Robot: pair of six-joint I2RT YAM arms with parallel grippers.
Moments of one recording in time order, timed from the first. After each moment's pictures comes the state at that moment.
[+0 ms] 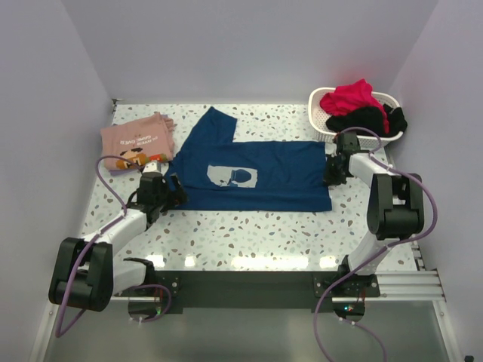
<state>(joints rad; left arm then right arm) -0.15 1.20 0.43 -0.02 -0.08 -0.52 -0.01 1.74 1.06 -0.46 -0.03 0.24</state>
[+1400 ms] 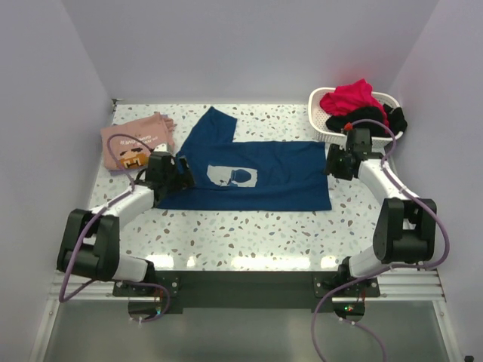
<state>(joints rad) -0.19 1.37 0.67 -0.07 -0.06 -0.52 -0.03 1.54 1.02 -0.45 -0.07 0.25</state>
